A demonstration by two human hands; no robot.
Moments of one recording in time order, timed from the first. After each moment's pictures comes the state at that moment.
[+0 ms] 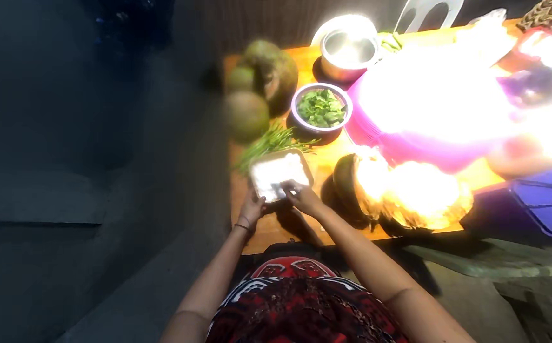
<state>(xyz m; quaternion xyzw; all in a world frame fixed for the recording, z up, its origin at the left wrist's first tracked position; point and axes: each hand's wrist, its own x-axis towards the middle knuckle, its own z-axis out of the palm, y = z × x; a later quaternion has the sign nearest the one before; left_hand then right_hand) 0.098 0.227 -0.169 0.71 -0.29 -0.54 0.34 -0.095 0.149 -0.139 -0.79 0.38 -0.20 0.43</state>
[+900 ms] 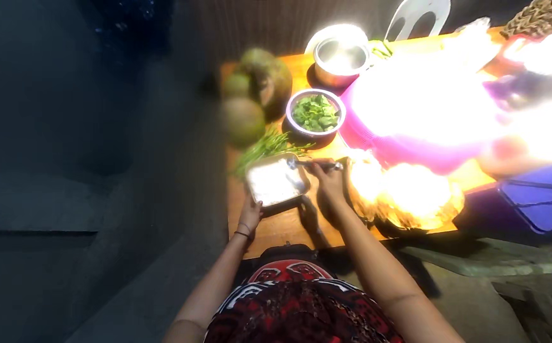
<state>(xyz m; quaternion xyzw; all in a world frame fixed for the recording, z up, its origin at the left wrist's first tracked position) 0.087 0.229 -0.167 0.73 -0.29 -0.52 0.33 -0.128 0.112 -0.117 -0.50 0.46 -0.52 0.52</state>
